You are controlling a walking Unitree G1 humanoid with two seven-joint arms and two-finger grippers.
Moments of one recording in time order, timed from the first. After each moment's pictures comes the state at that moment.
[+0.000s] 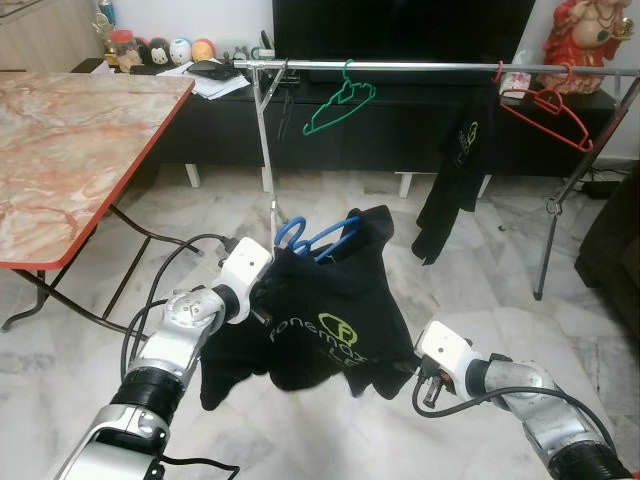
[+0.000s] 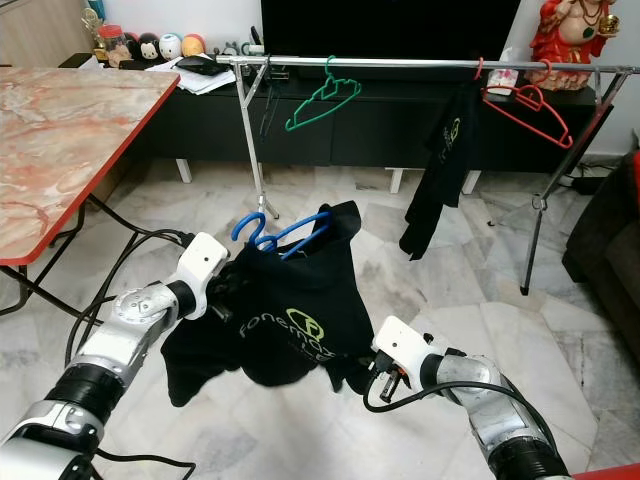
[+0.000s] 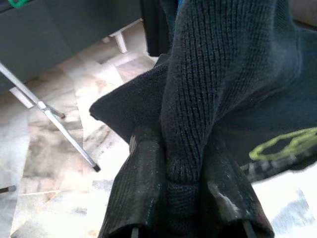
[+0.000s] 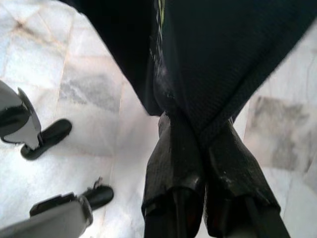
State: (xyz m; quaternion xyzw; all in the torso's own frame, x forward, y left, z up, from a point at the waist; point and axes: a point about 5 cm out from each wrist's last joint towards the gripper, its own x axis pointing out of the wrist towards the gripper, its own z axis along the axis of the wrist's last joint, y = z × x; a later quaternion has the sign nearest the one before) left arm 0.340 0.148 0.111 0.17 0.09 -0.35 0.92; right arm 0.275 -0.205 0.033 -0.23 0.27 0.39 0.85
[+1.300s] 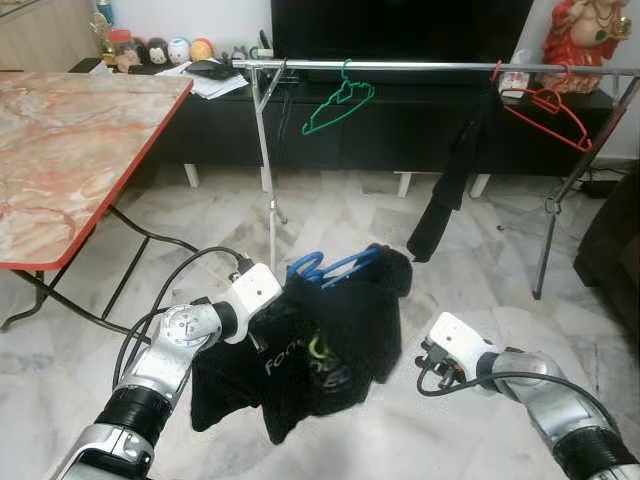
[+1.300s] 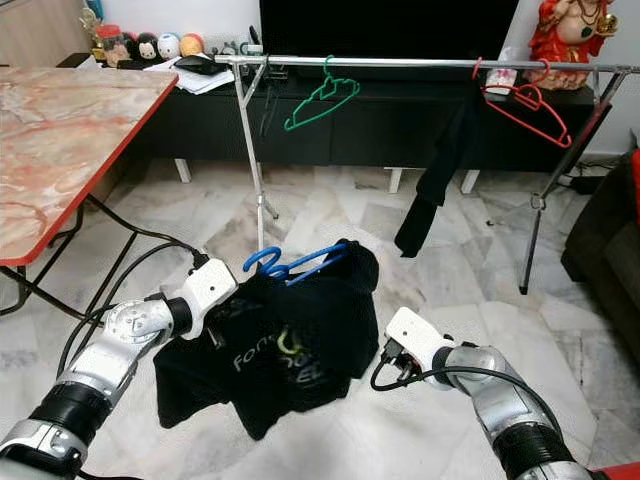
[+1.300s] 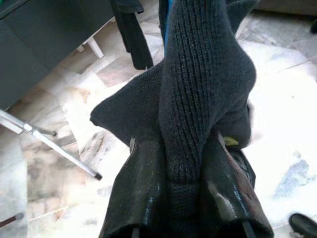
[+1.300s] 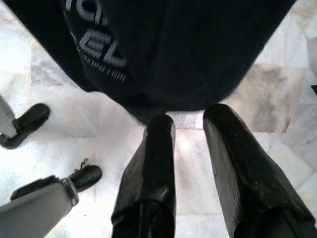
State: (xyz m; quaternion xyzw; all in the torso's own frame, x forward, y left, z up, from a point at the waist) left arm 0.326 0.140 0.104 0.26 0.07 -0.40 0.88; right arm 0.285 -0.223 0.041 -0.26 0.32 0.33 0.85
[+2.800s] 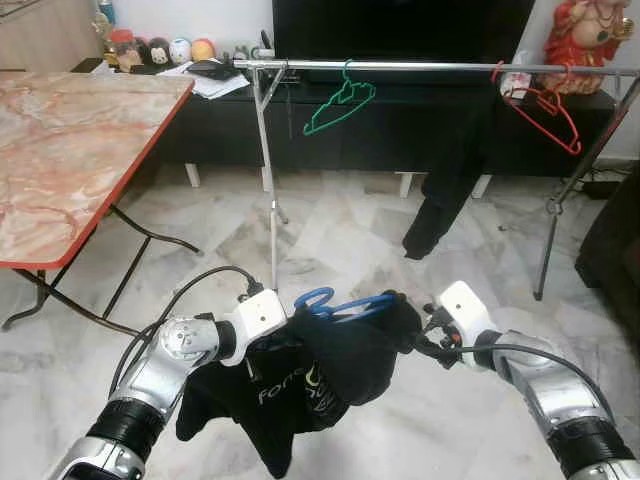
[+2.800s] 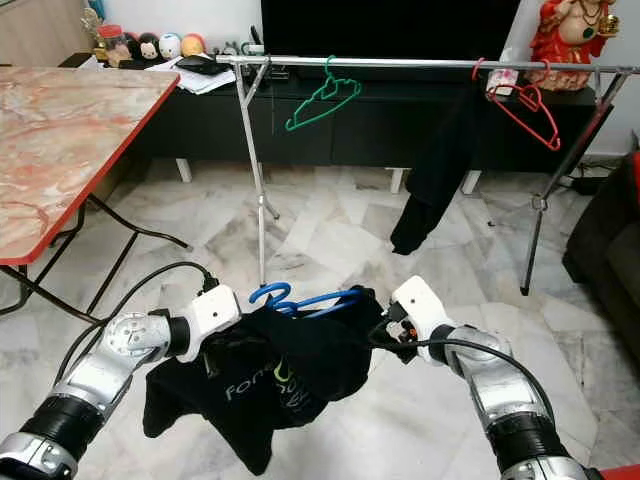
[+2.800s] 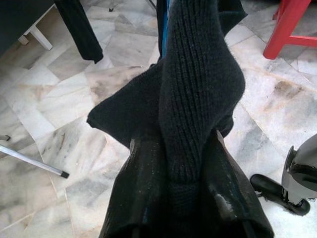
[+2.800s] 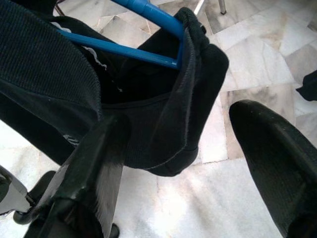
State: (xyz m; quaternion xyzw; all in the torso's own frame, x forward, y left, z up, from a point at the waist) left arm 0.306 0.135 0.089 0.26 0.11 -0.50 0.82; right arm 0.300 -0.212 0.063 -0.14 0.27 0.29 0.91
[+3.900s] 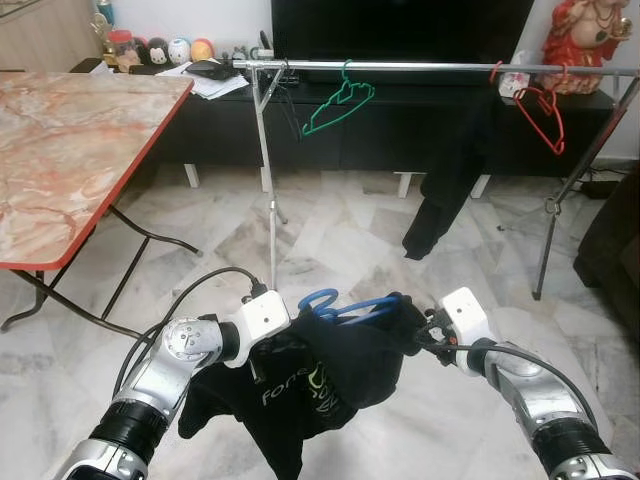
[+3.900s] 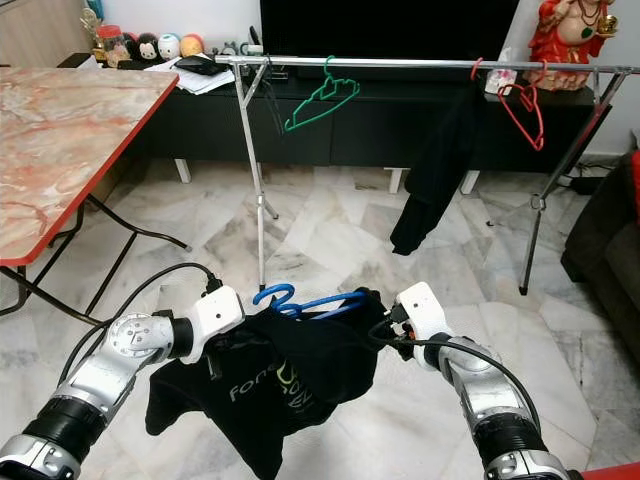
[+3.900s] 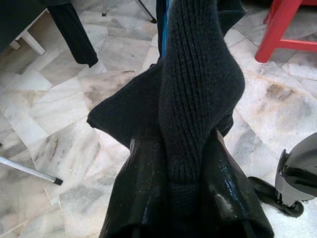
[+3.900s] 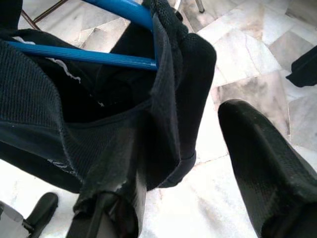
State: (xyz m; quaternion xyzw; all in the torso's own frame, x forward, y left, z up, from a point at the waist) left arm 0.304 0.130 0.090 0.26 0.11 -0.51 0.82; right arm 0.303 -0.214 0.041 -0.10 0.26 0.23 0.93
